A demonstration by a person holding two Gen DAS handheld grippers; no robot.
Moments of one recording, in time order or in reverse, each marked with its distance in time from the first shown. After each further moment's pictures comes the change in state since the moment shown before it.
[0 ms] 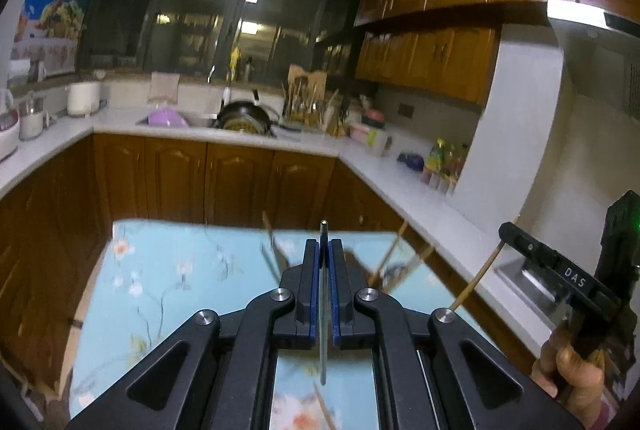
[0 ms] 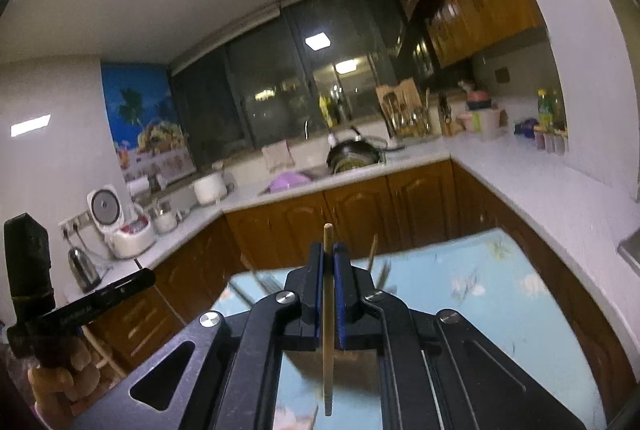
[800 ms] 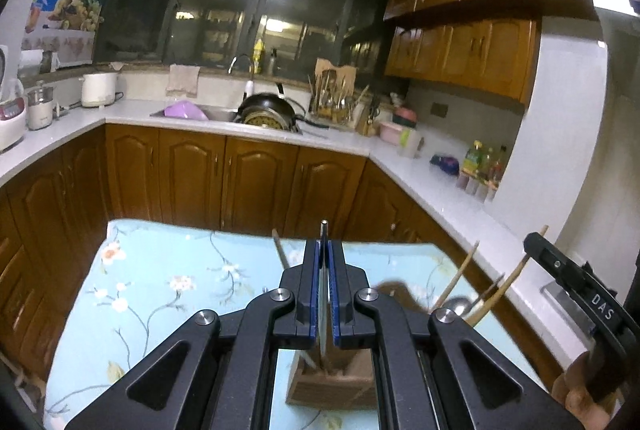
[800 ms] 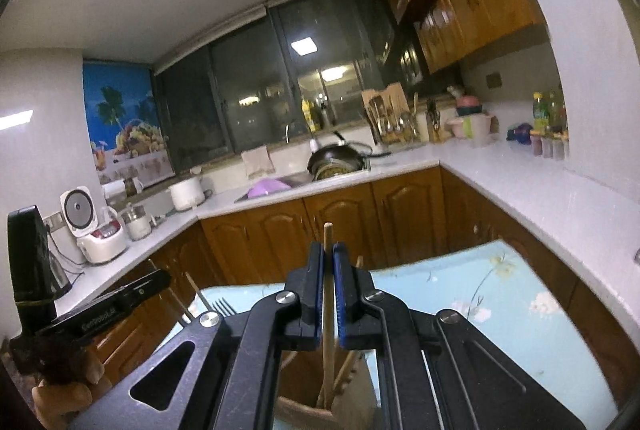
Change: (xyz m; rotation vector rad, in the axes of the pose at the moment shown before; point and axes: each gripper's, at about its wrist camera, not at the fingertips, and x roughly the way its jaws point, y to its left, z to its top) left arm 0.146 0.002 -0.027 -0.028 0.022 0.090; right arm 0.076 -0.013 -0.025 -0.011 -0.002 -0.063
